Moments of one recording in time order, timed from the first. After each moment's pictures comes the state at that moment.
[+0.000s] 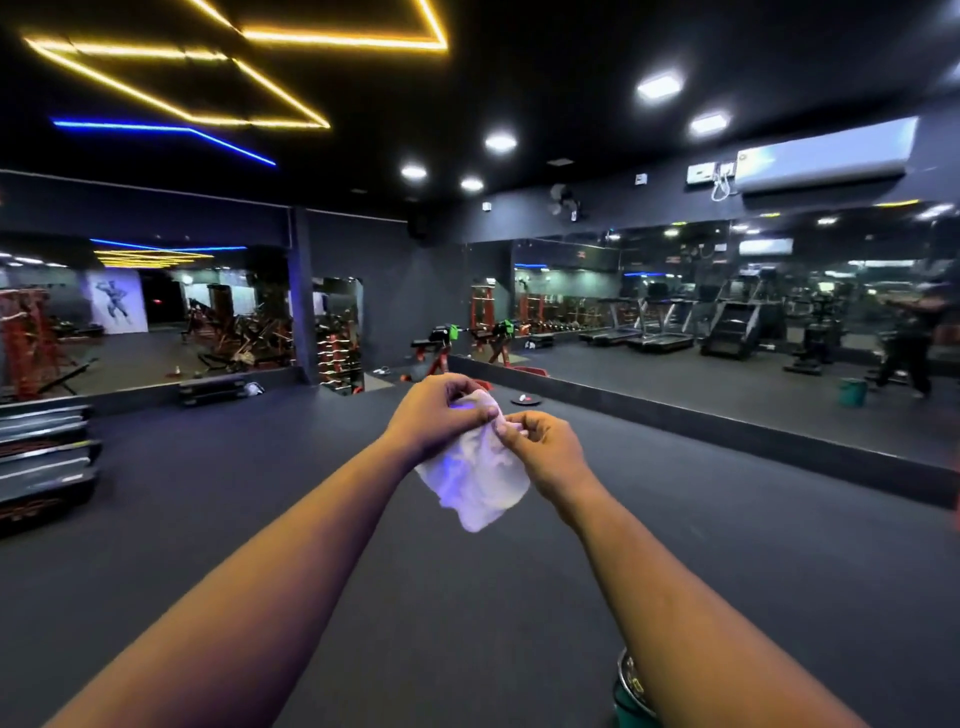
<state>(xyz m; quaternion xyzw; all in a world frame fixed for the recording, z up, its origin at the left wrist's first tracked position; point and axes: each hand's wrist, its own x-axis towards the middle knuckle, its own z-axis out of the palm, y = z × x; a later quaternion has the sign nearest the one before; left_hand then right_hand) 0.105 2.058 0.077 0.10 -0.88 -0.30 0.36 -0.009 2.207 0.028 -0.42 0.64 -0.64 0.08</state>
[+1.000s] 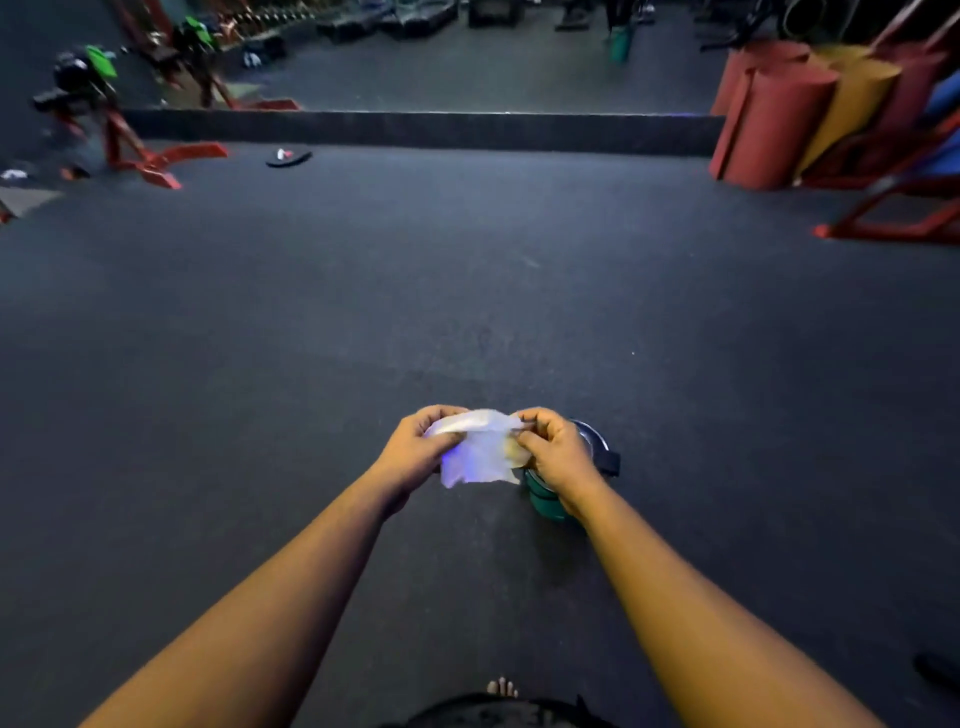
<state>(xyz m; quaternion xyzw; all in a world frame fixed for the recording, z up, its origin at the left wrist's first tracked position) -0.358 1.866 -0.256 0.12 -0.76 -0.63 -0.07 -0.409 2.065 -0.301 0.00 0.69 -0.71 0.16</state>
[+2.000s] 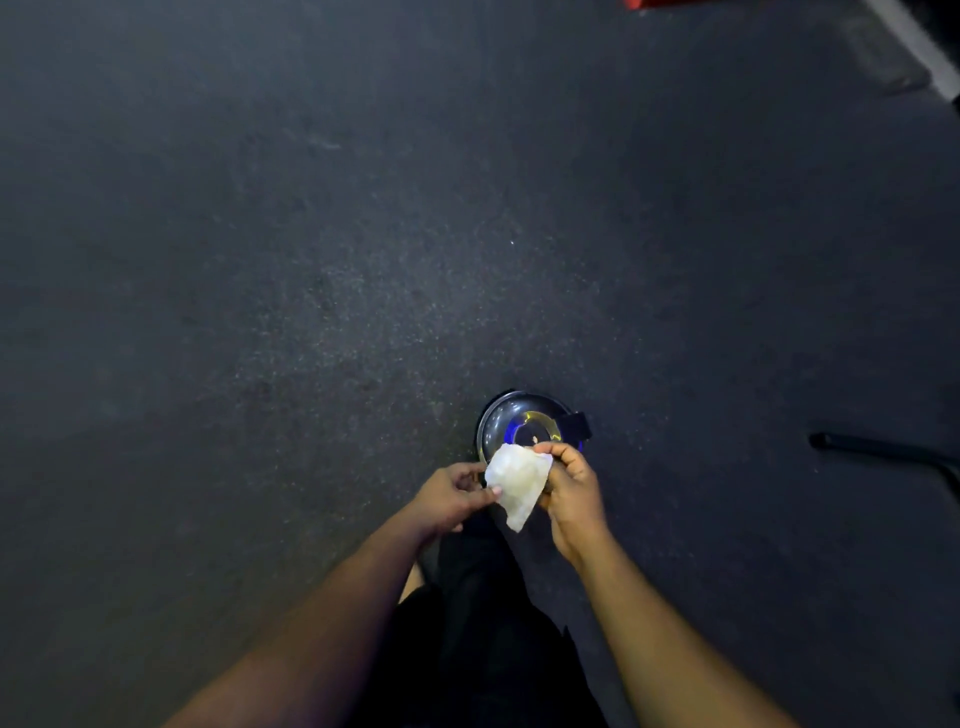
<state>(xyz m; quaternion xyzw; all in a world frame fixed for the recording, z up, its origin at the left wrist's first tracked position) -0.768 1.821 -0.509 0.05 -0.71 -0.48 -0.51 -0.701 1.986 -0.480 0.46 0.50 -0.73 0.00</state>
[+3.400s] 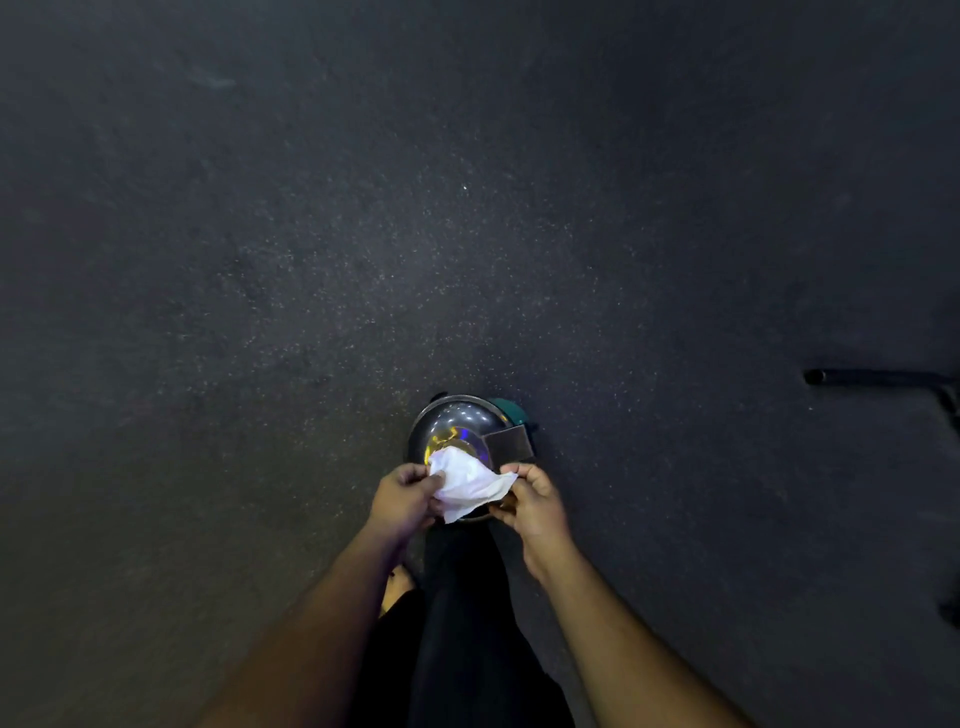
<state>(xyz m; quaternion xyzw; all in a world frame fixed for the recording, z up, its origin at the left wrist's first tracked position) -0.839 1.864 -0.624 0.25 -0.68 -0.50 -0.47 -0.752 2.010 -0.595 0.56 0.43 -0.70 0.06</state>
